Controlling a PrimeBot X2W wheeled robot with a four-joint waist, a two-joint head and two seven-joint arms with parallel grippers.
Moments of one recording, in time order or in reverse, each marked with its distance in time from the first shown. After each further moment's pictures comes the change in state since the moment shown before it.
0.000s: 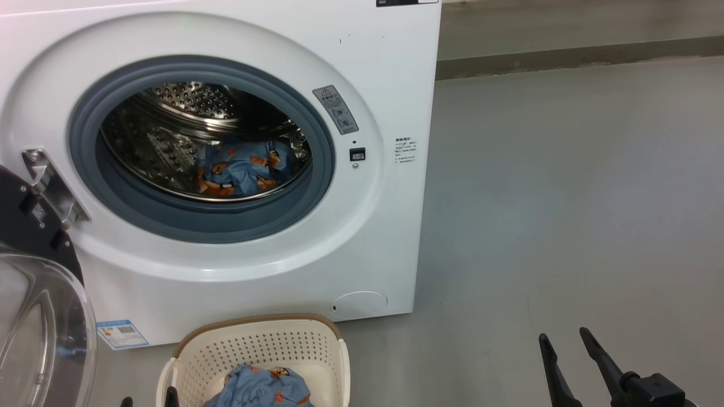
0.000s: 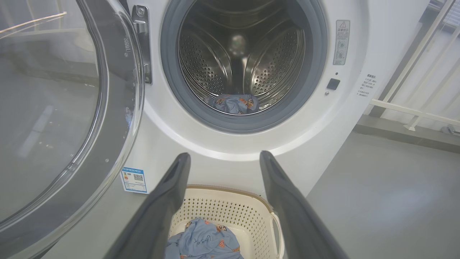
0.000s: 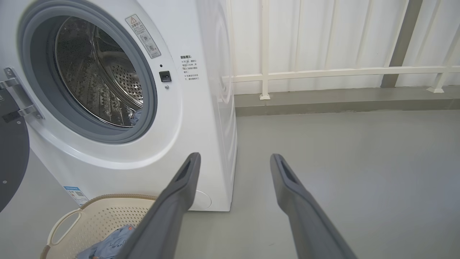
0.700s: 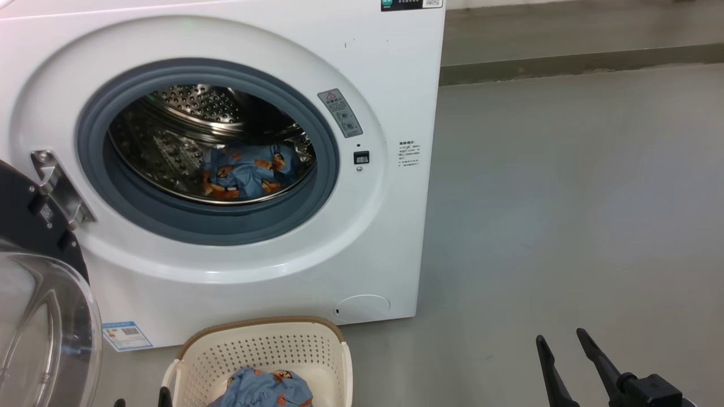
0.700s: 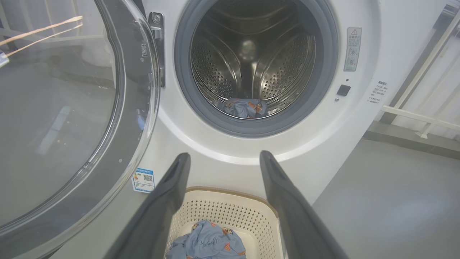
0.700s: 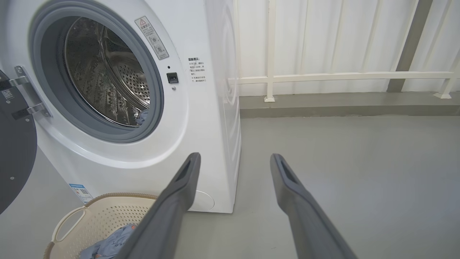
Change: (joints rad) left arm 0.000 -0.001 0.005 -0.003 -0.008 0.034 0.000; right arm 0.003 -0.012 0.015 -0.003 0.001 0.000 0.000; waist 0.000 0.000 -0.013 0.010
